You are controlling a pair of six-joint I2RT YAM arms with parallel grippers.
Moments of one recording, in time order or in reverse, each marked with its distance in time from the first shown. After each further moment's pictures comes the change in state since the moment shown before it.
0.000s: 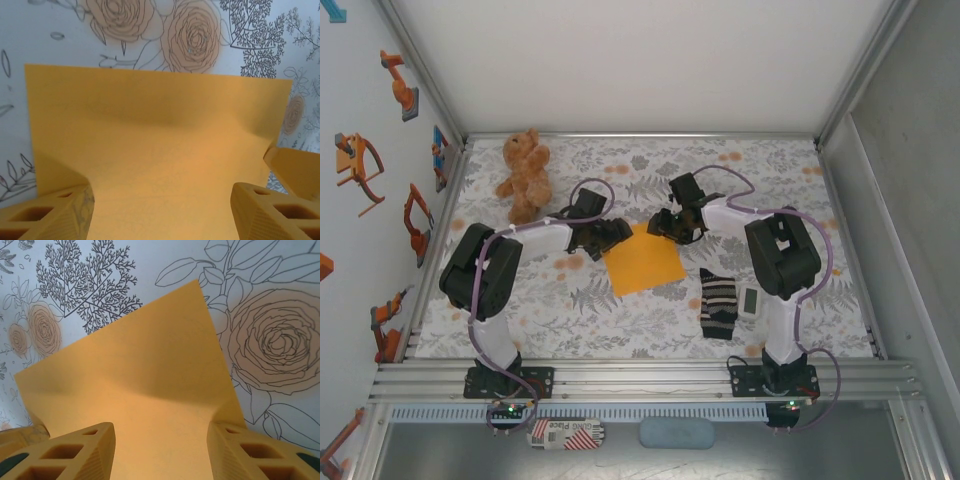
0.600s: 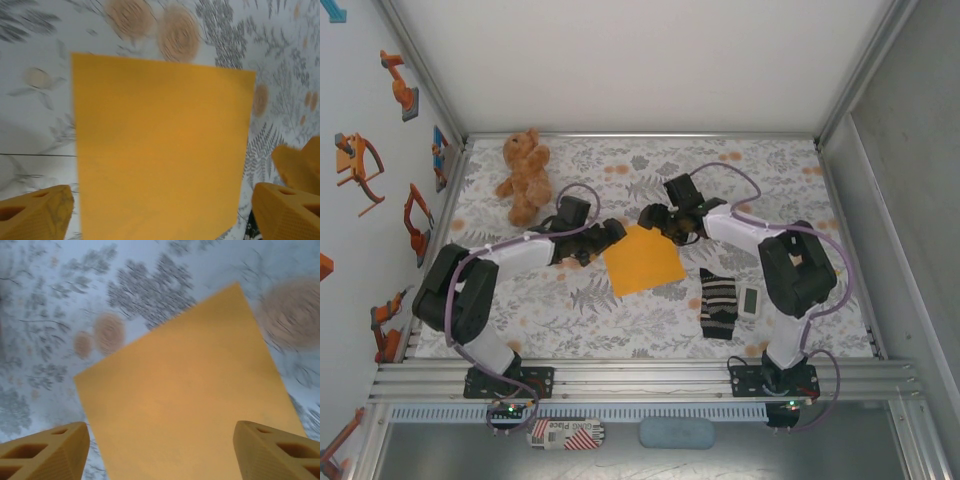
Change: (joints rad) left arm 0.019 -0.177 -0.171 0.108 0.040 0.004; right arm 0.069 -0.142 -0.050 0.065 0.101 0.125
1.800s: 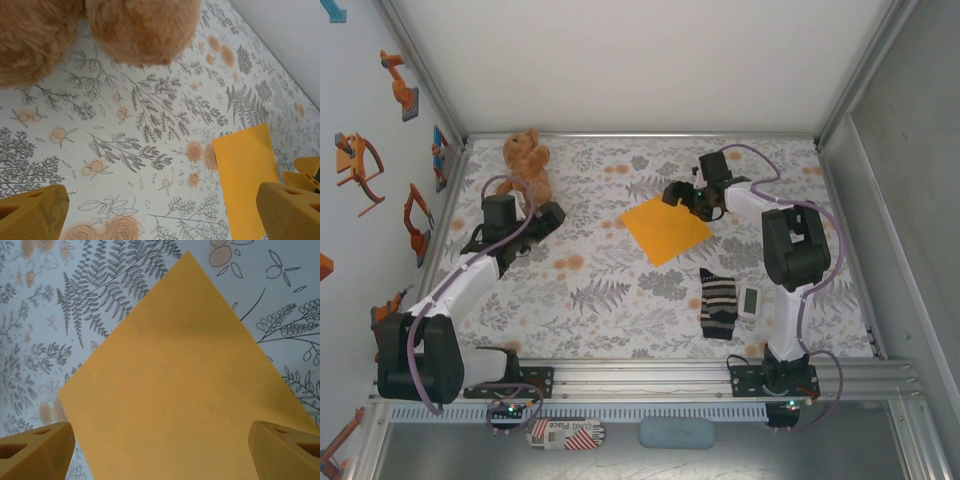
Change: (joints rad) left arm 0.391 -0.391 -0.172 -0.024 -0.040 0.267; right arm -0.246 0.183 0.175 -0.032 -0.130 -0.246
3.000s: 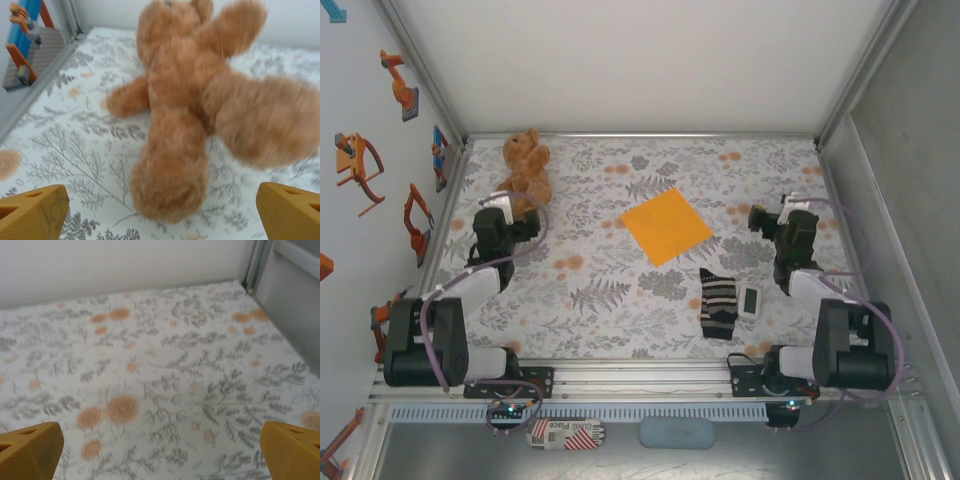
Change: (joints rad) left arm 0.091 0.027 -0.170 0.485 -0.370 0.605; right arm -0.372 -0.768 -0.908 0.774 0.400 -0.472
